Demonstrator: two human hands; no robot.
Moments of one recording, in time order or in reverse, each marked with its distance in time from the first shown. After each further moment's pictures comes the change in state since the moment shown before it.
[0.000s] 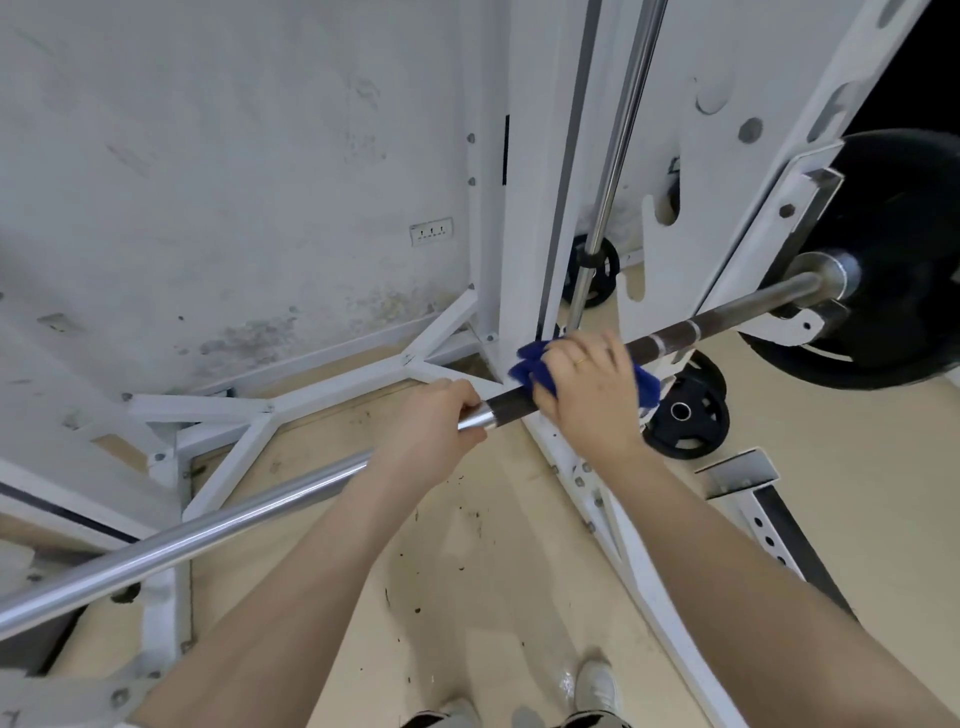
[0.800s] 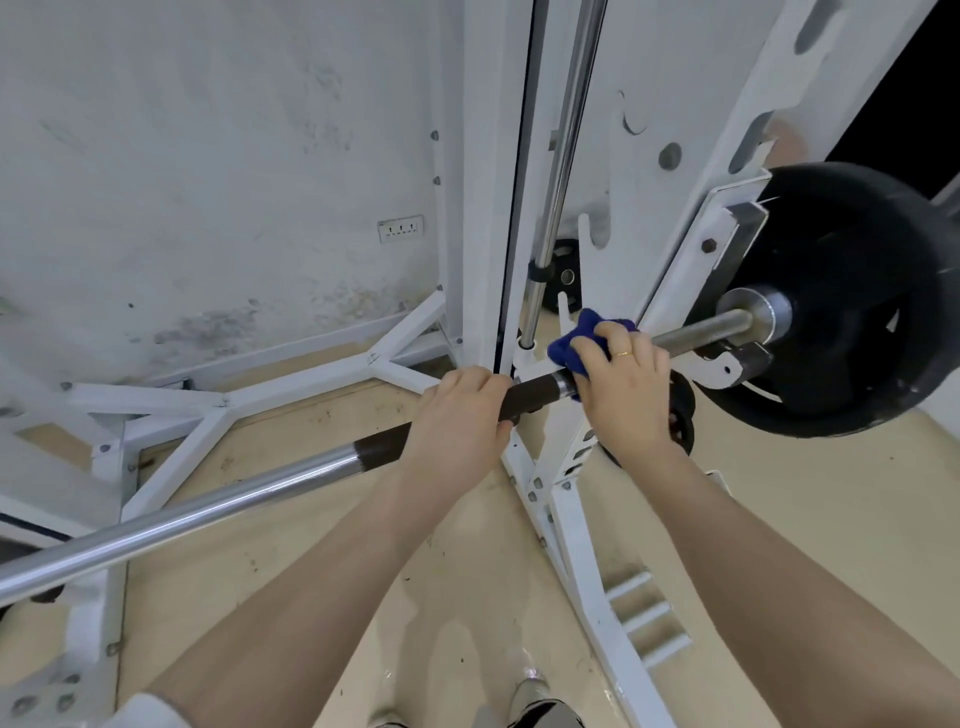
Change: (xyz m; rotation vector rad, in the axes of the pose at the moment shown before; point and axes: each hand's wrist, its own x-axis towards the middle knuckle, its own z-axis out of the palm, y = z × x) left_hand 0.067 0.113 0.056 0.124 0.159 0.131; right_hand 0.007 0.151 0.009 -0.066 0.003 0.114
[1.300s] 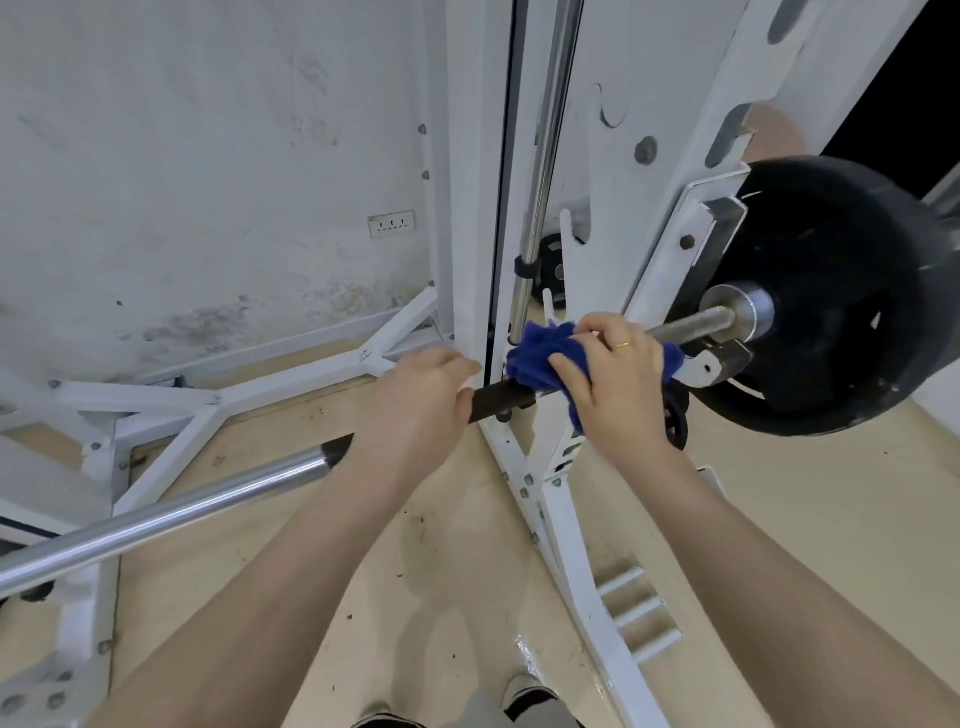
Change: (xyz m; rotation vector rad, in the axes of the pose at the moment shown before) left_hand 0.002 -0.001 -0.022 -0.087 0.087 0.021; right_hand 0.002 -0.006 -0.045 0.418 -0.103 0.084
